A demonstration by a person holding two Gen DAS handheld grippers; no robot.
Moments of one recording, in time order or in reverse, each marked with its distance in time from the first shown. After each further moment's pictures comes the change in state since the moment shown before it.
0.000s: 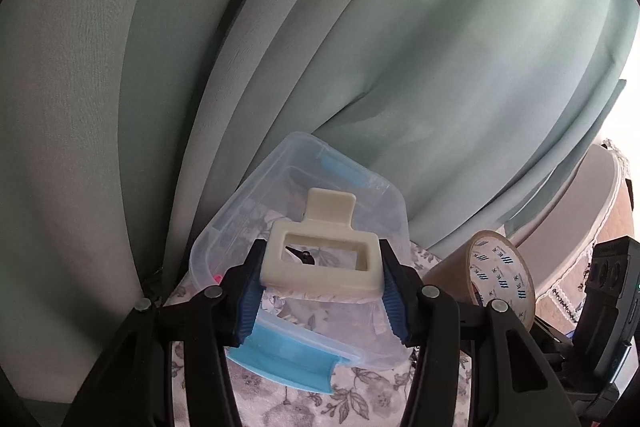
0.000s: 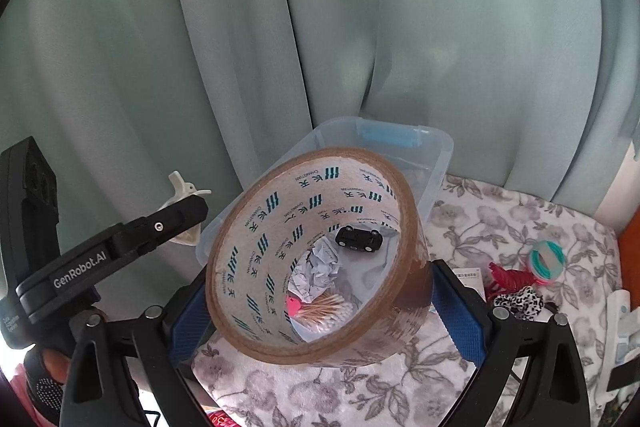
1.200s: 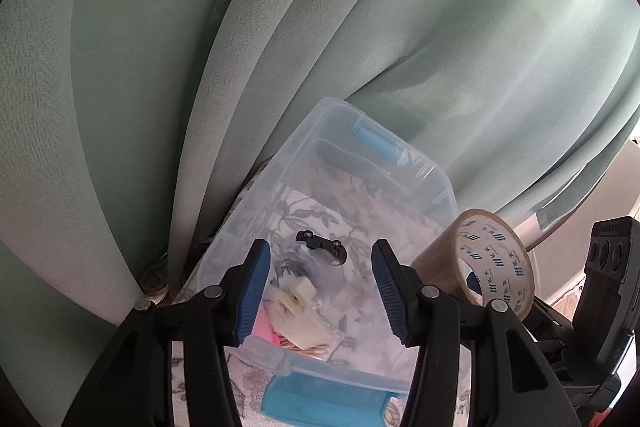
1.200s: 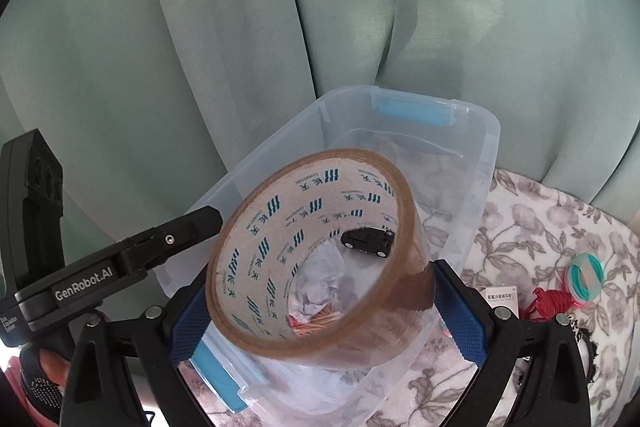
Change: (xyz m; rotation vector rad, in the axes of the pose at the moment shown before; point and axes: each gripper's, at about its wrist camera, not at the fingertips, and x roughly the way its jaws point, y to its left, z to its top) left arm 0.061 0.025 -0.002 -0.005 0.107 0.040; right arm 0.084 -0.005 0.009 -0.040 0.084 0.044
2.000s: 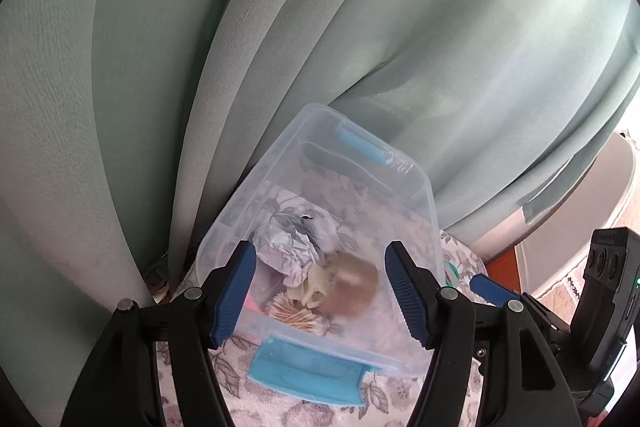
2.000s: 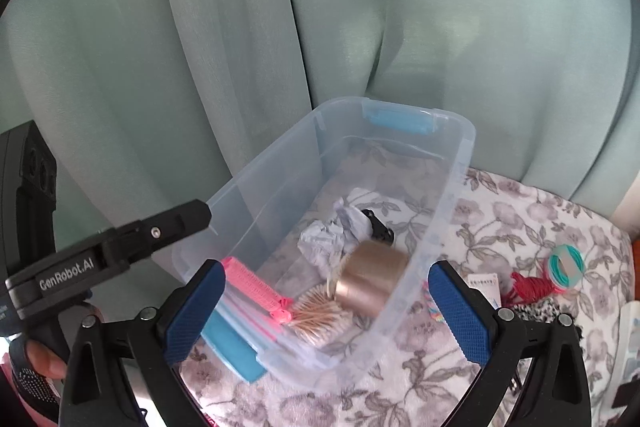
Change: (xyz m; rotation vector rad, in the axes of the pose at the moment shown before) left arm -0.032 -0.019 -0.003 0.028 -0.003 -0.015; right arm -0.041 0.006 -0.012 0.022 -0.038 -0.037
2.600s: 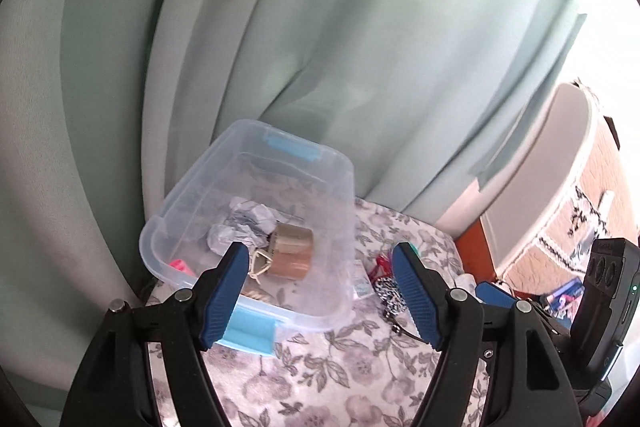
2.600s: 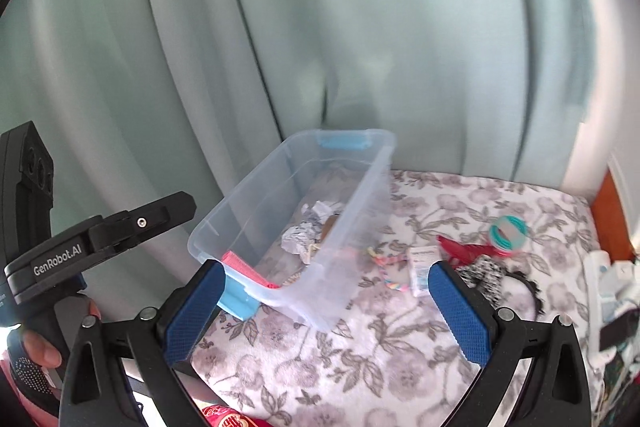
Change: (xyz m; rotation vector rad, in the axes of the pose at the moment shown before) left arm -0.057 -0.094 -0.029 0.180 -0.031 -0.039; right arm -0.110 -0.043 -0.048 0.127 -0.152 -0.038
